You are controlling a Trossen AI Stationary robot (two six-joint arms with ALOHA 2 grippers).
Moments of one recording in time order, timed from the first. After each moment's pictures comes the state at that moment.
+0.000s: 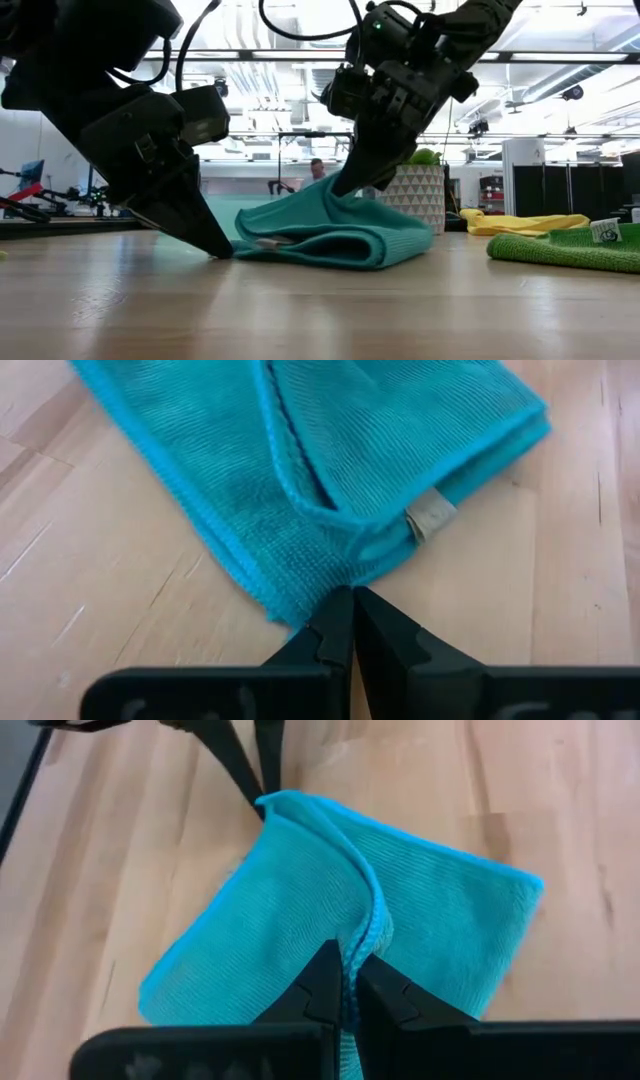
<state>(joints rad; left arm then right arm) -0.42 1.71 0.64 0.28 -0.35 -0.73 -0.01 1.82 1.03 -0.06 -0.31 0.13</state>
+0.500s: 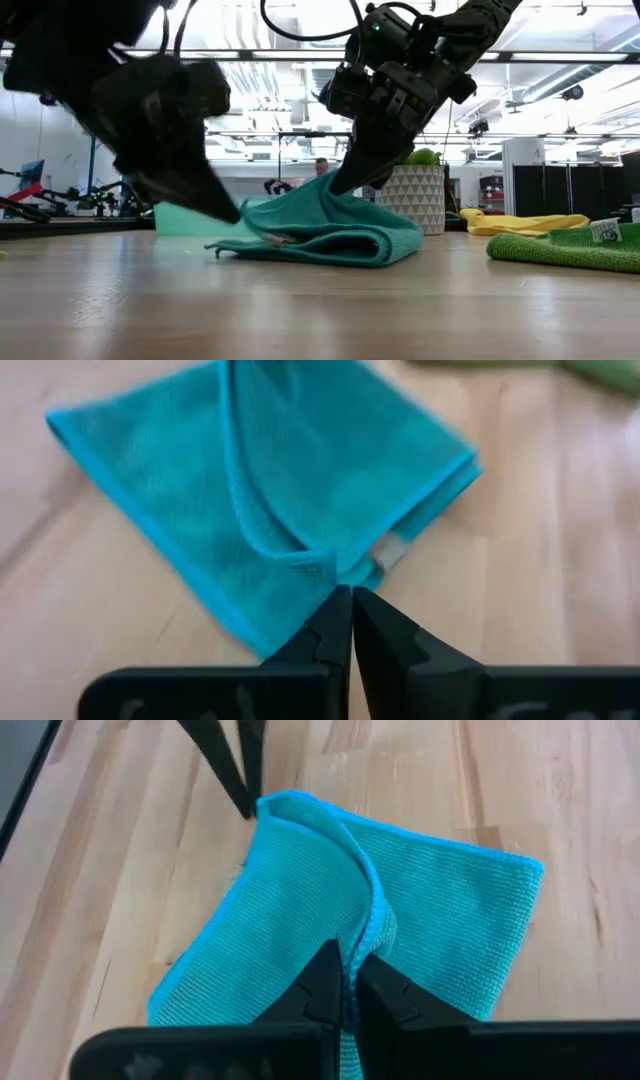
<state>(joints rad) -0.42 1.63 0.64 0.27 -0.37 -0.72 -0.02 1.82 1.03 -0.05 -0.33 0.10</state>
